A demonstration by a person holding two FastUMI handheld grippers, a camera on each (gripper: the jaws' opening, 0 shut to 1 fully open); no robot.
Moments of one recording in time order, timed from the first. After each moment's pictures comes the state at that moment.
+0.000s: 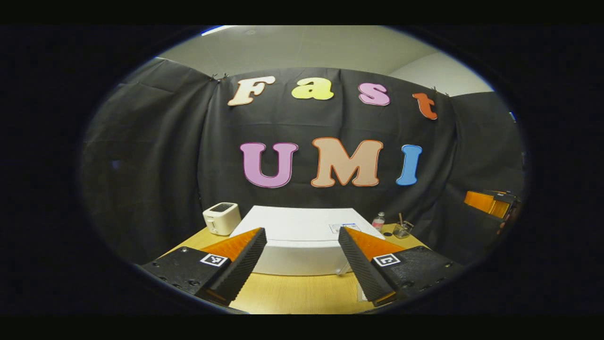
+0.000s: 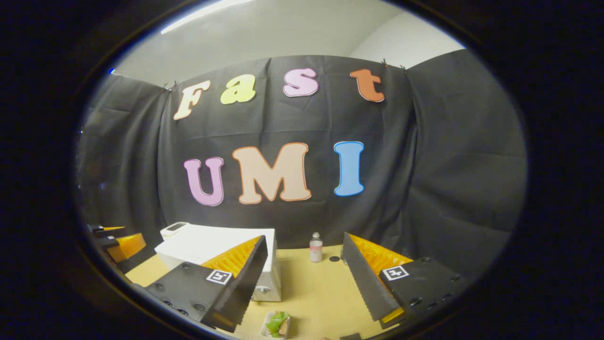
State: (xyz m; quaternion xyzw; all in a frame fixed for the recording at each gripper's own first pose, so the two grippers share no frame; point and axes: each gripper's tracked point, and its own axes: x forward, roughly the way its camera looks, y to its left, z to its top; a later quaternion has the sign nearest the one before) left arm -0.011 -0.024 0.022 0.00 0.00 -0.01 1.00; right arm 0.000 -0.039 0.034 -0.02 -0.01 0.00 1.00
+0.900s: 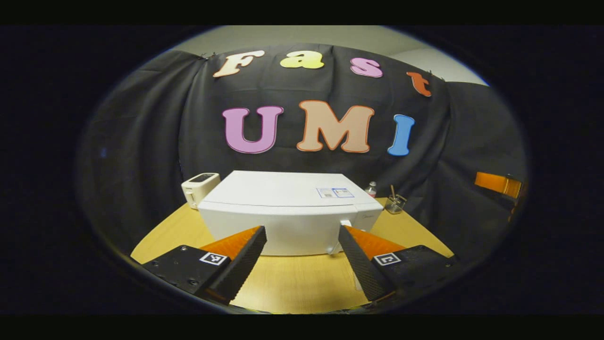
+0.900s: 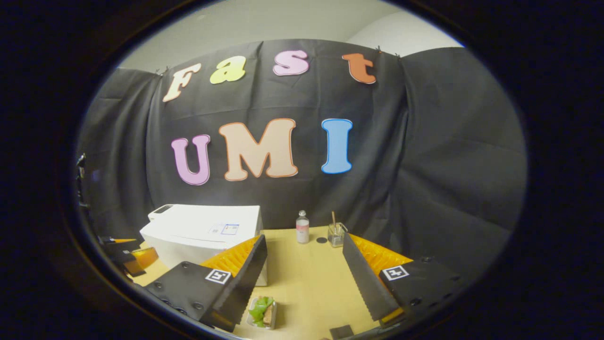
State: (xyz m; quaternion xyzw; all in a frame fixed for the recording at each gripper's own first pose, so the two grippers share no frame) left arm 0.024 -0.057 -0.091 0.00 0.10 -0.06 0.99; right arm 0.003 -0.070 -0.017 -0.01 0.05 -0.03 1.00
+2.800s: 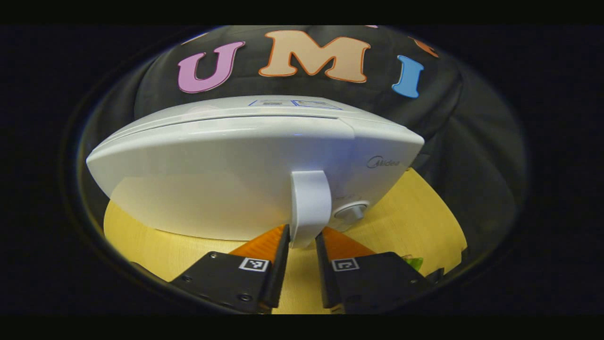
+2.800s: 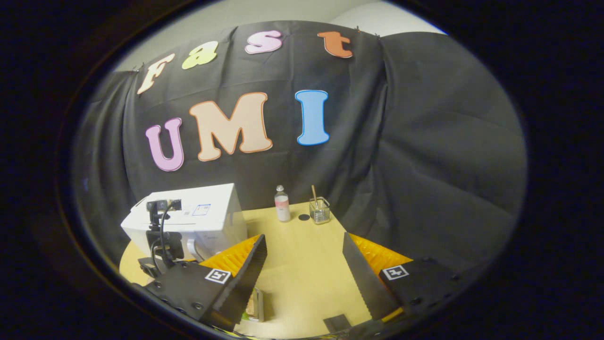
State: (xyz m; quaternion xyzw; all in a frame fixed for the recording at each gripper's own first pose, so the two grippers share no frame) left arm 0.143 -0.146 -0.262 -0.01 0.29 -0.07 0.95; right arm 0.013 -0.118 -0.079 0.01 0.12 -0.08 0.99
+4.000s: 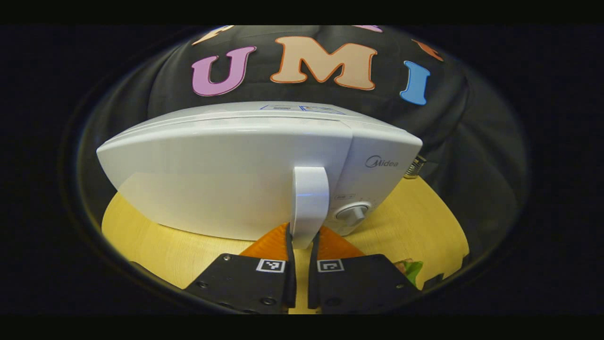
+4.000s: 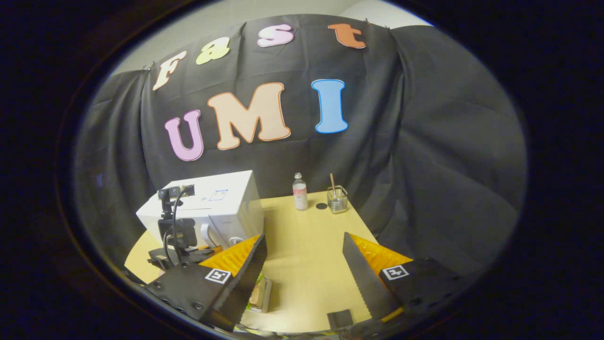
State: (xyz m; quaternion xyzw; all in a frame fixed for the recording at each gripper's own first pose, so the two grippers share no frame) left arm 0.133 -0.146 -0.264 -0.01 0.27 -0.04 0.96; right arm 0.006 -0.109 -0.107 0.02 0.15 -0.01 0.99
